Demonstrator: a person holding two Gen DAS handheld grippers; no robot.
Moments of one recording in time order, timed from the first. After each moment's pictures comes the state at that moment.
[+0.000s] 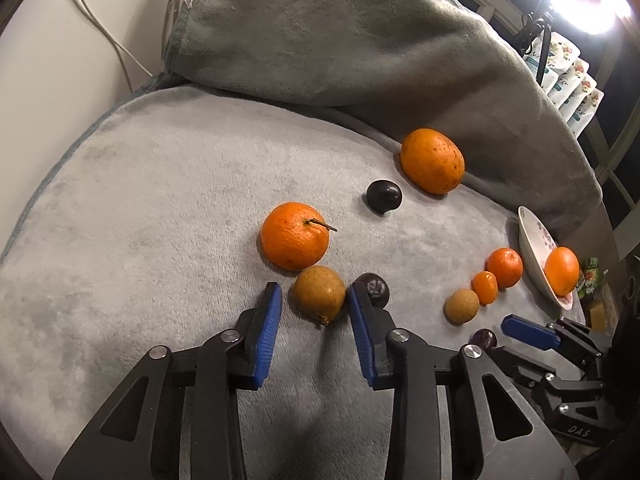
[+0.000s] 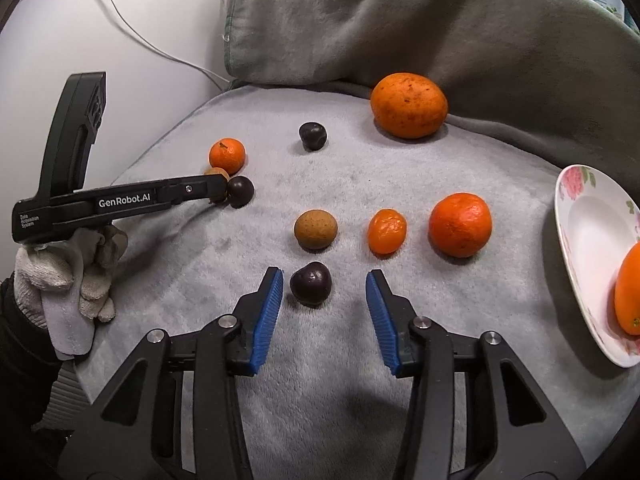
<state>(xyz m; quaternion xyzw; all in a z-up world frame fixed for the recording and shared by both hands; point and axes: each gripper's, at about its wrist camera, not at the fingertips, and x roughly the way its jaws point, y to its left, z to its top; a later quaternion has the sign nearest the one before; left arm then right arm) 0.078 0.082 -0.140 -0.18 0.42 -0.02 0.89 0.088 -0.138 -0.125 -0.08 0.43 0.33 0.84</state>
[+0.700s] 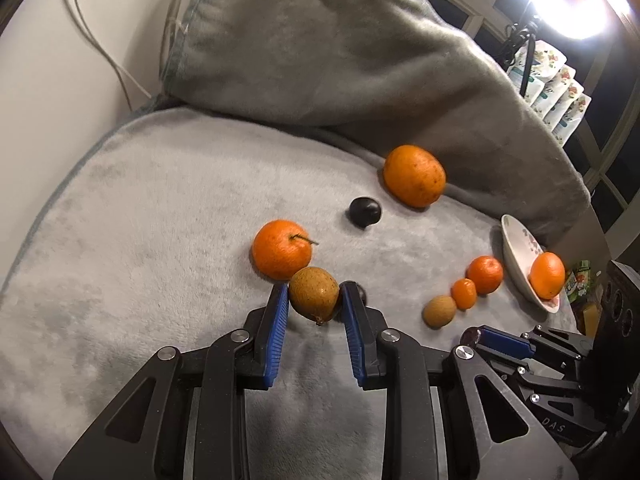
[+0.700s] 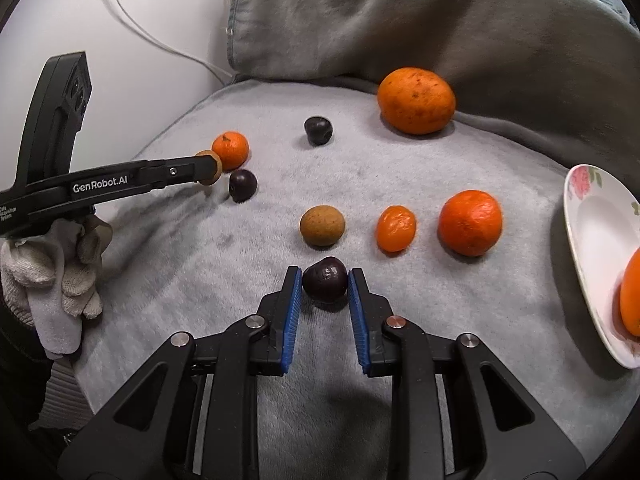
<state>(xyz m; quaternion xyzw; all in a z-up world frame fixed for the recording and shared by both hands) 0.068 0.080 -0.118 -0.17 0.39 -0.03 0.90 0.085 -0.137 -0.123 -0.08 0.43 0.34 0.84</state>
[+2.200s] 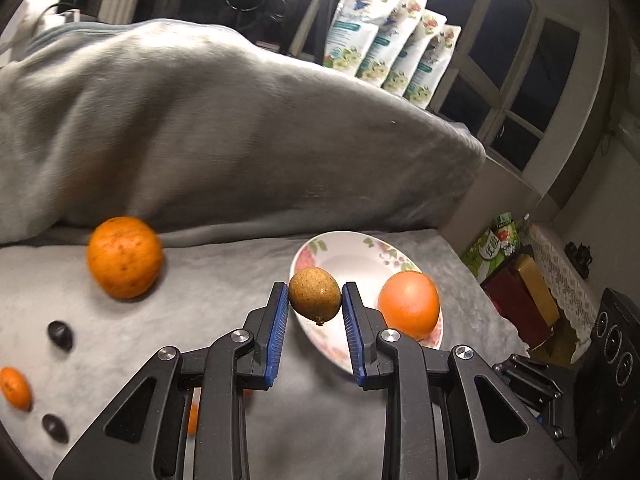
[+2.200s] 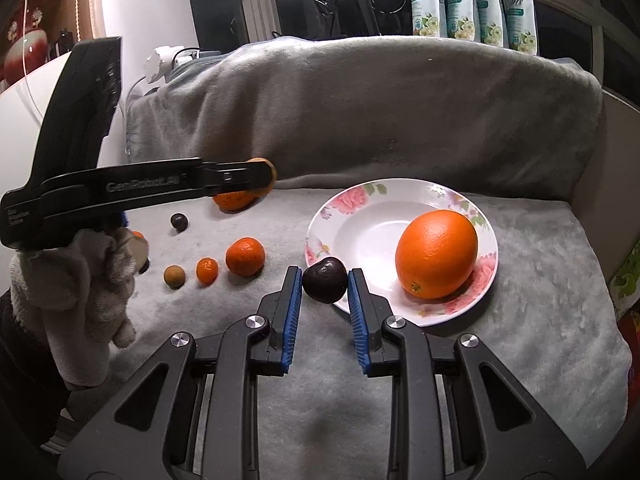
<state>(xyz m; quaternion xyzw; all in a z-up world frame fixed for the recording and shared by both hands) 0.151 -0.125 -0.056 -0.10 0.36 -0.23 0.90 0.076 -0.298 -0.069 0.01 0.34 0.18 0.92</state>
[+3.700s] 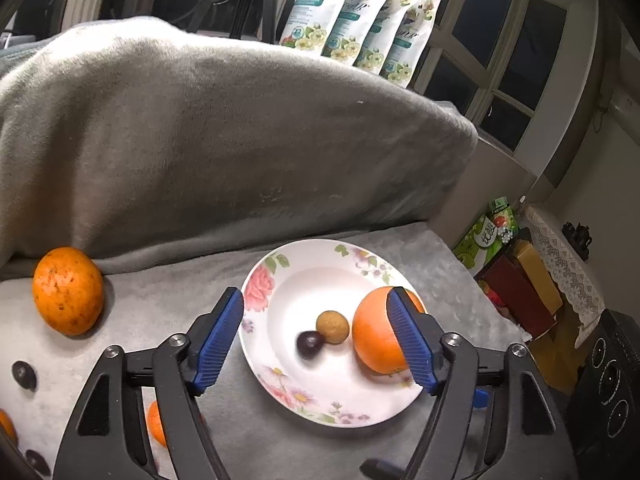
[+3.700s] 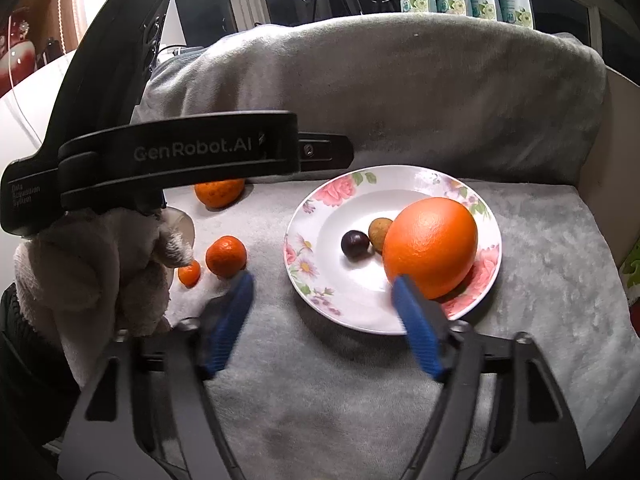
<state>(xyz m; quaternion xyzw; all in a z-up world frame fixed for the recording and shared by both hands) 0.176 -0.169 -0.058 -0.07 0.37 -0.25 0.89 0.095 -0.309 -0.085 0.03 0.35 0.18 0.92</state>
